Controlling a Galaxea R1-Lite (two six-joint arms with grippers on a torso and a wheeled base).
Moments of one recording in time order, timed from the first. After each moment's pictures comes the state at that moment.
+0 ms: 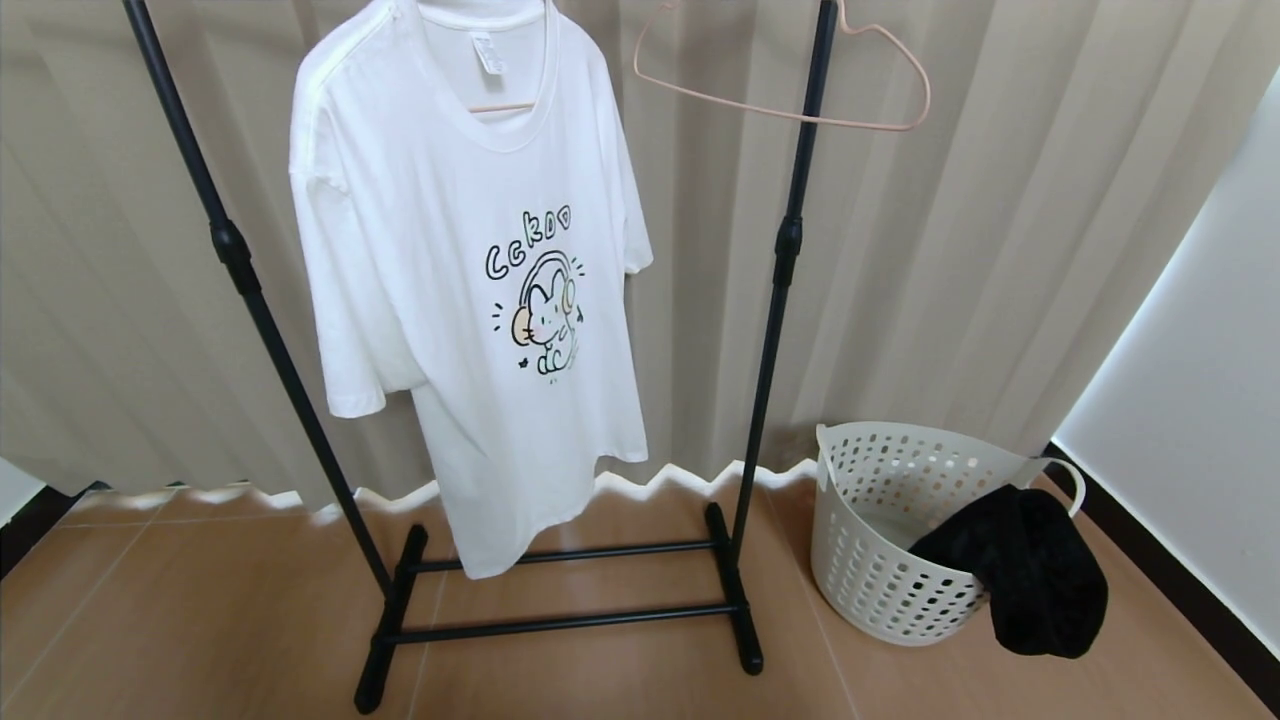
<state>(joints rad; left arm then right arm) 0.00 0.00 0.00 0.00 -0.07 0.03 0.01 0.00 0.00 -0.05 0.22 -0.05</state>
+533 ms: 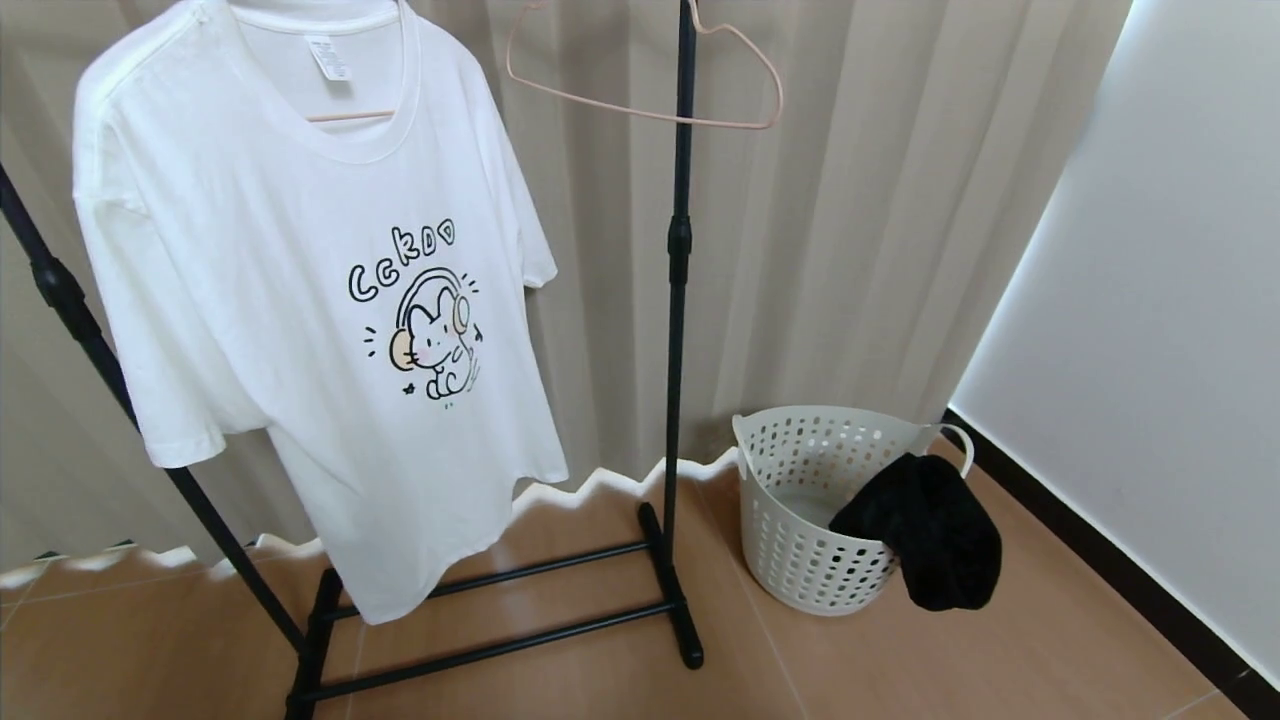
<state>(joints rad) 0.00 0.00 0.00 0.00 -0.07 0.03 0.01 0.00 0.00 -0.05 0.22 -0.05</state>
